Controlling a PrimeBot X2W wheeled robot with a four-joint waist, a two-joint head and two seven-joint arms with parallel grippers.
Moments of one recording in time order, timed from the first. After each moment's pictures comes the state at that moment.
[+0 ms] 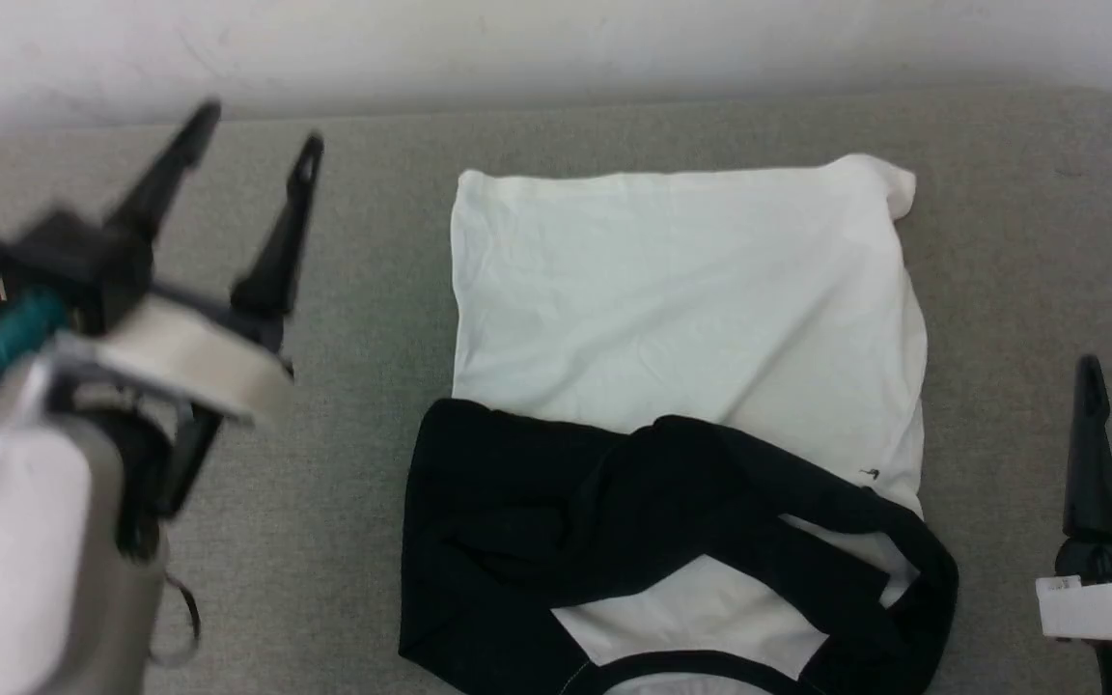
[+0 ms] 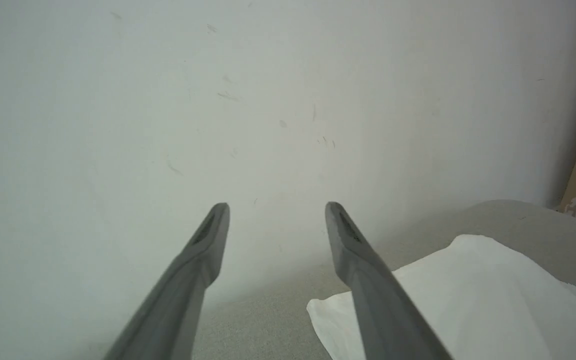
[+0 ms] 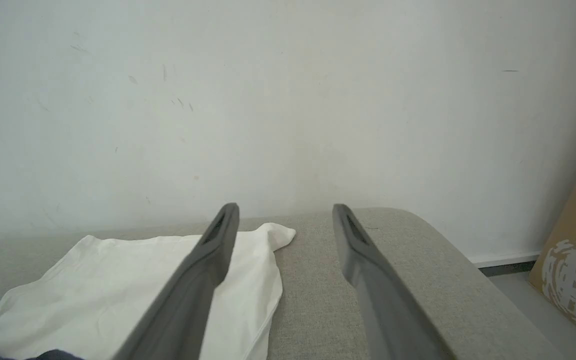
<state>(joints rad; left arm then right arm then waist) -0.39 0.38 -0.13 -0.22 -0.27 -0.09 0.13 0.09 -0.05 -0.21 -0.27 0.20 0.13 -0.16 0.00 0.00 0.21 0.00</state>
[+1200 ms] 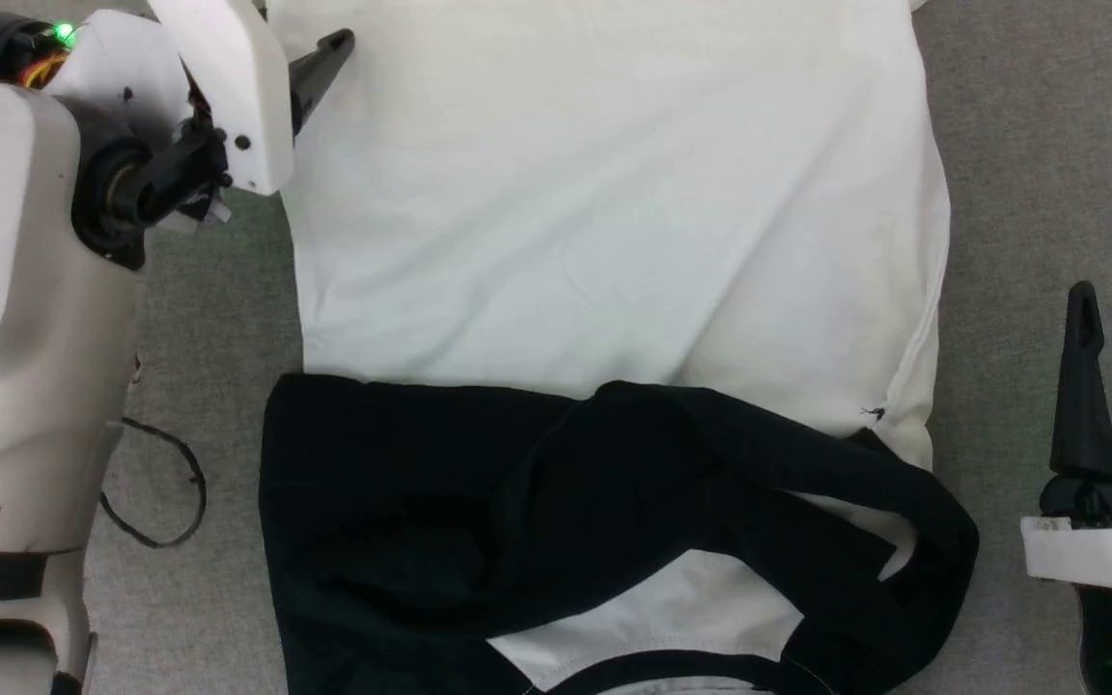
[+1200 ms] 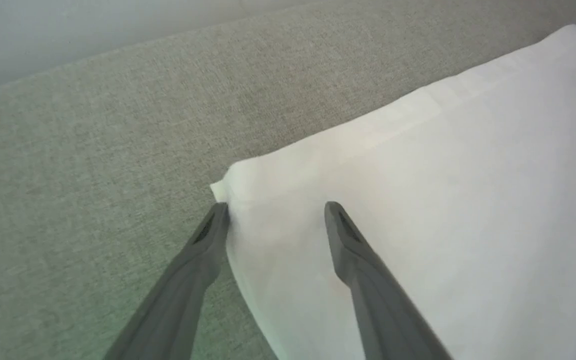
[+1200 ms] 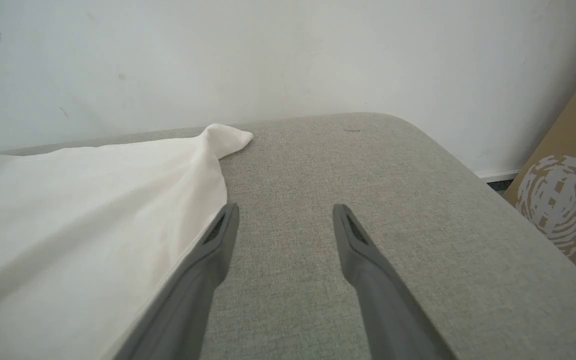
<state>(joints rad) -1.00 0.40 -0.33 0.34 -0.61 -0.11 0.77 -0.02 -0.05 -0.17 -0.25 0.23 0.13 -0.19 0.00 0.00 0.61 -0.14</state>
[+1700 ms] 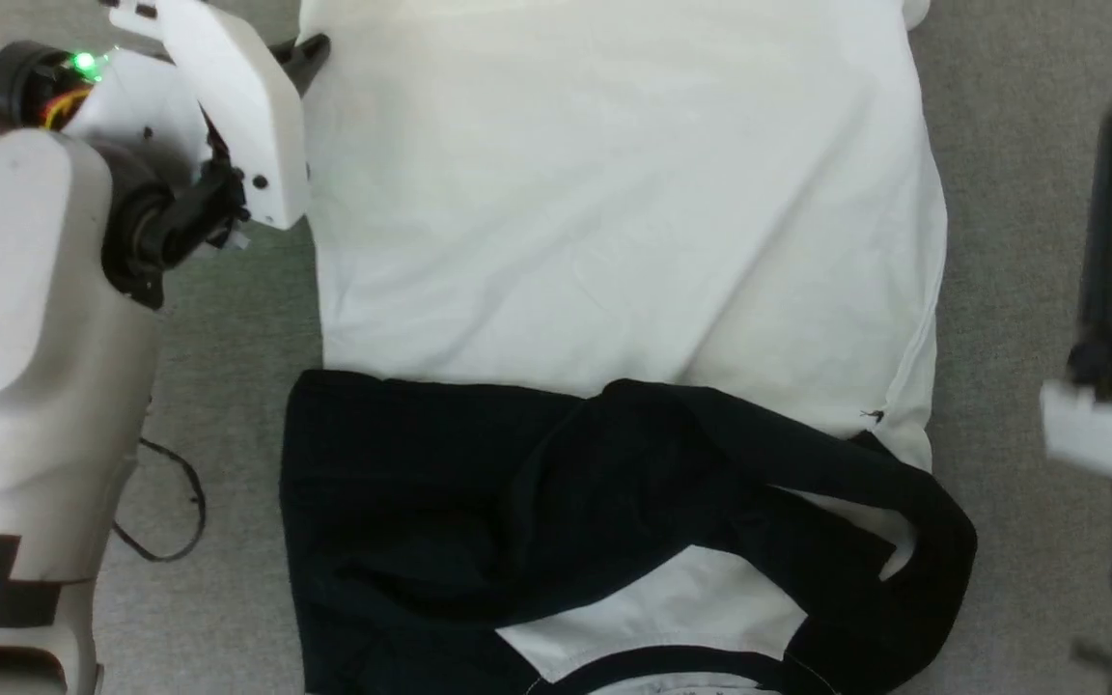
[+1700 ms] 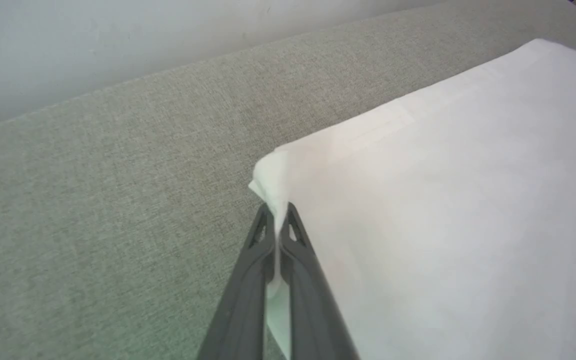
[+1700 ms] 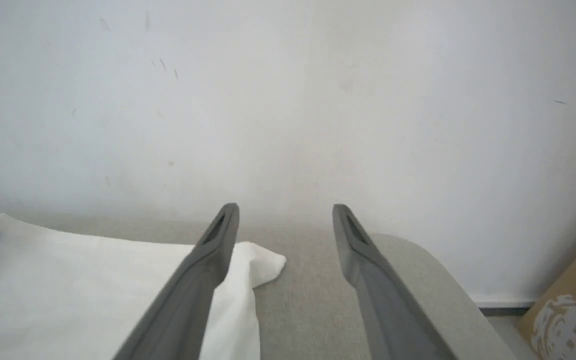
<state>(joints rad) -0.95 0.41 -0.36 0.32 -0.60 -0.11 0.65 -0.23 -0.06 -0.13 -0.39 0.09 0.13 -0.07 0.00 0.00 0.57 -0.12</state>
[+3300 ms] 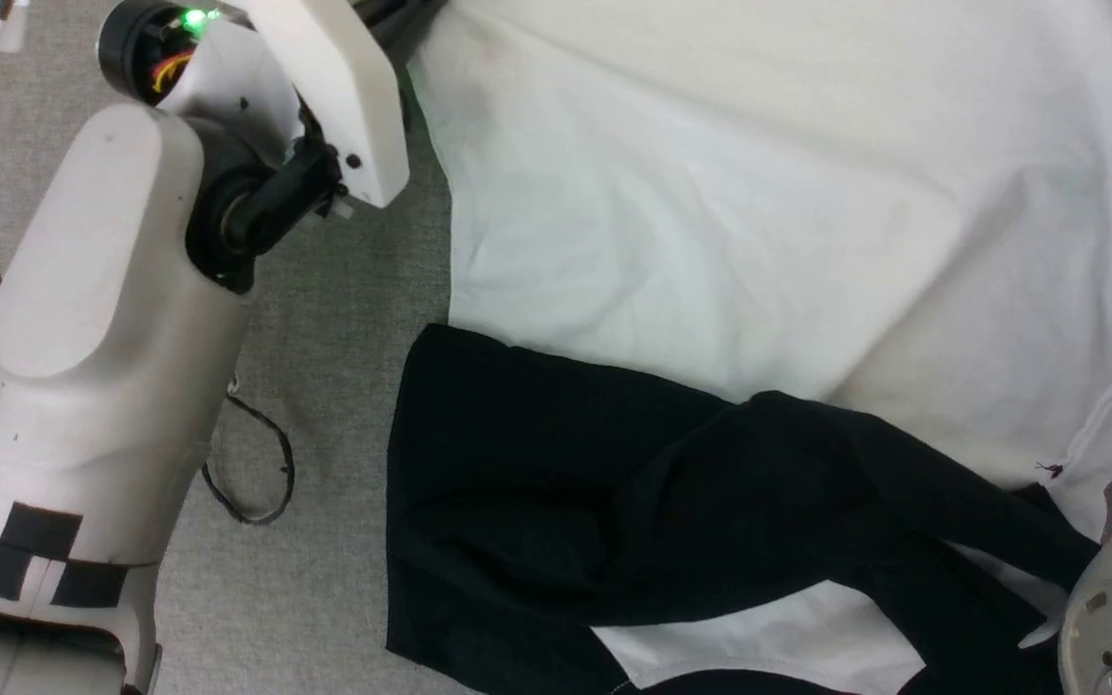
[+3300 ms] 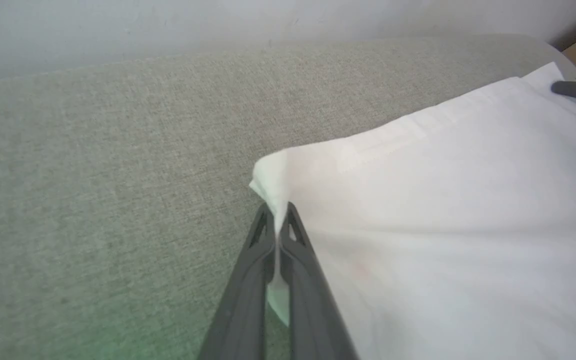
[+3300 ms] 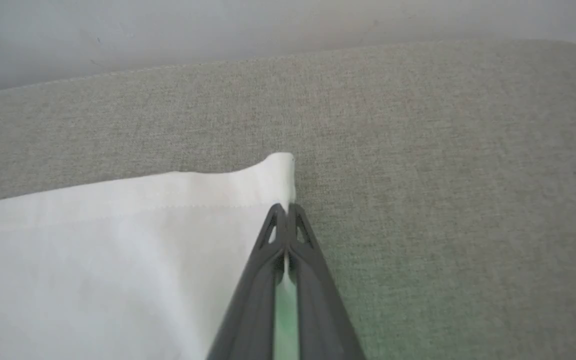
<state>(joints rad) -1.00 0.32 -0.42 0.31 -0.69 -0.12 0.49 -0.94 -0.06 -0.34 0.21 -0.01 0.13 0.79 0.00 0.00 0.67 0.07</state>
